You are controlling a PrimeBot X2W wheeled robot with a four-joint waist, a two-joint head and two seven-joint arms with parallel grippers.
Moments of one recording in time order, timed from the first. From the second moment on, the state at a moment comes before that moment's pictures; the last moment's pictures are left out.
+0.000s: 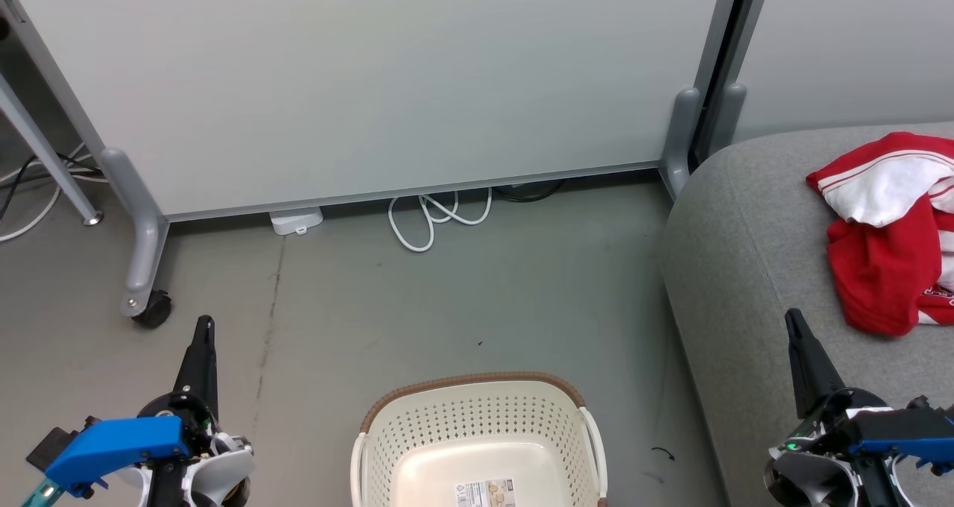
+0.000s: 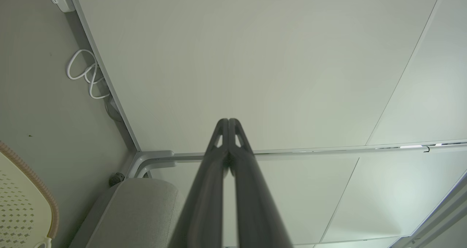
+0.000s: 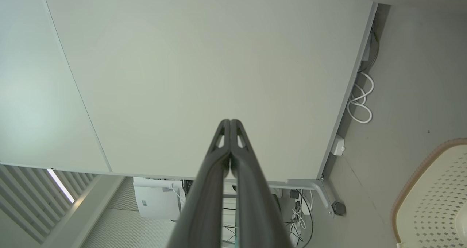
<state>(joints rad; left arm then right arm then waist) -0.10 0.05 0.11 0.25 -1.61 -0.13 0.11 -0.10 -0.05 -0.11 0.25 1.61 0.13 0.11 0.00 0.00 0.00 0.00</state>
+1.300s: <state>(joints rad) -0.10 0.05 0.11 0.25 -1.61 -0.13 0.11 -0.10 -0.05 -0.11 0.25 1.61 0.13 0.11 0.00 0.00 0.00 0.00</state>
